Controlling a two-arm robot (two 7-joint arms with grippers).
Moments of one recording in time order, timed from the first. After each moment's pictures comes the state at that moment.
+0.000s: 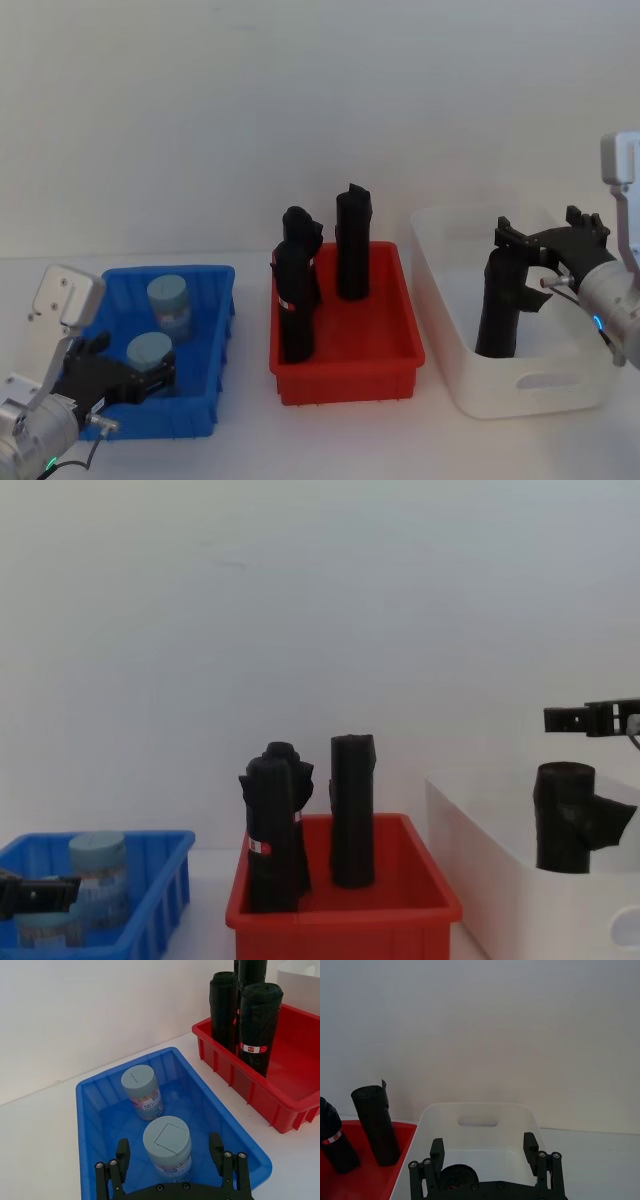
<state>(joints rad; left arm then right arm) -0.06 0.65 0.26 -1.71 -0.49 0.37 0.00 0.32 0.18 -0.19 -1.55 0.20 0.42 -0.04</state>
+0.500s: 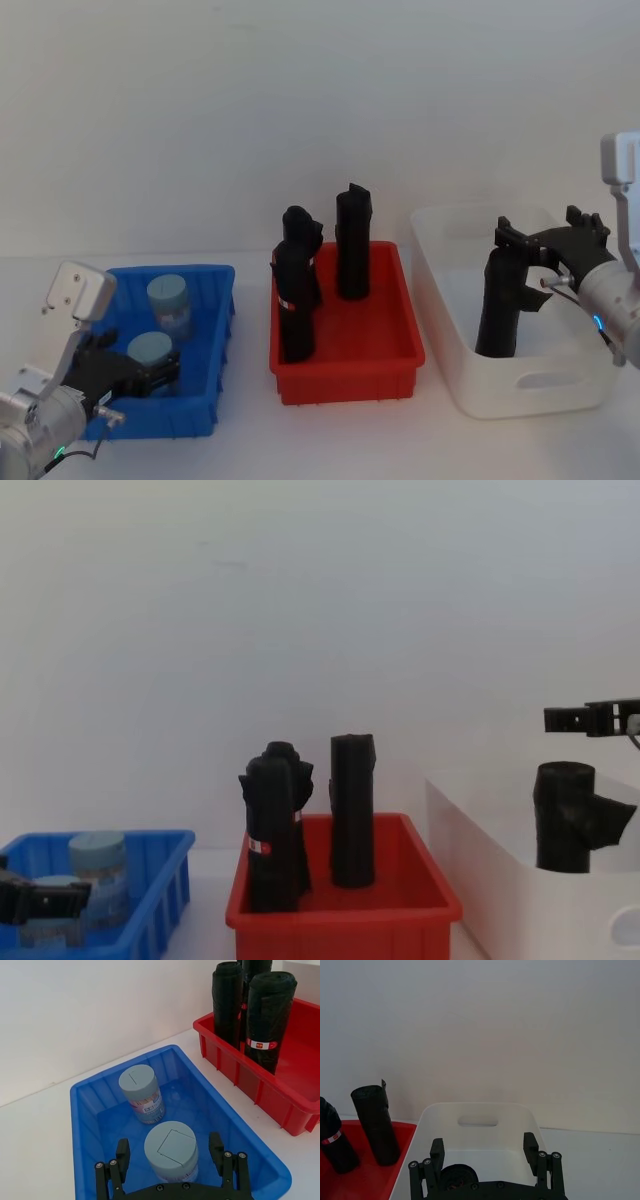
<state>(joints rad) -0.13 0.60 0.27 -1.60 -0.43 0.36 -0.07 0.32 0.18 -0.19 -1.55 0.20 0.42 -0.04</state>
